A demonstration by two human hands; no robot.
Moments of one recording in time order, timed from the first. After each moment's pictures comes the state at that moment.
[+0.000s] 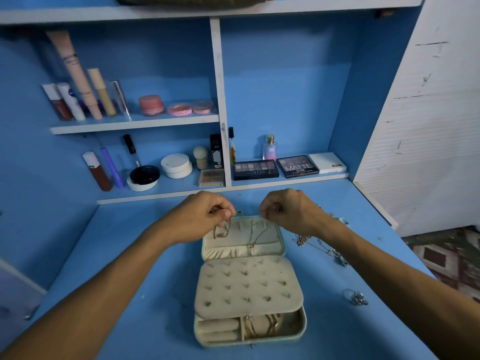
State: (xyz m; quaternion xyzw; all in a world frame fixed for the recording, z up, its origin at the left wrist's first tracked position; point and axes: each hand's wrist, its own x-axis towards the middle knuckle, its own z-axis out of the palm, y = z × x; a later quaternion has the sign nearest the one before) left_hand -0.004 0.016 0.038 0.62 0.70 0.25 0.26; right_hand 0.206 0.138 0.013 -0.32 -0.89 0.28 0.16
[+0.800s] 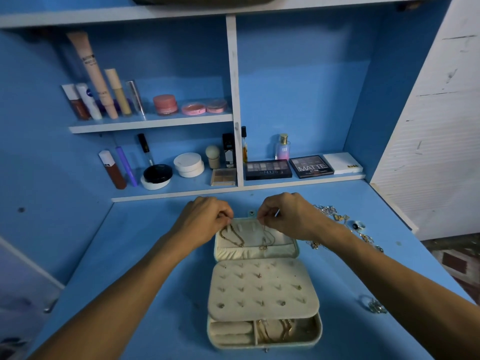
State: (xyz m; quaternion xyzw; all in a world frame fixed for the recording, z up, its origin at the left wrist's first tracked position) left_hand -0.028 0.024 0.001 0.65 0.74 0.18 0.07; right_hand 0.179 0.134 0.005 -0.29 -0.91 0.26 0.13
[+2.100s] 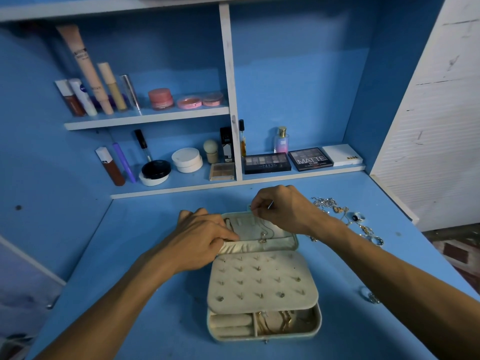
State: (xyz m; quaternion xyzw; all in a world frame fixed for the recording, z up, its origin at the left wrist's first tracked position) left_hand -0.014 -0.017 -0.001 0.70 0.70 0.04 0.10; right_hand 0.173 0.127 0.005 -0.28 -0.91 0.27 0.16
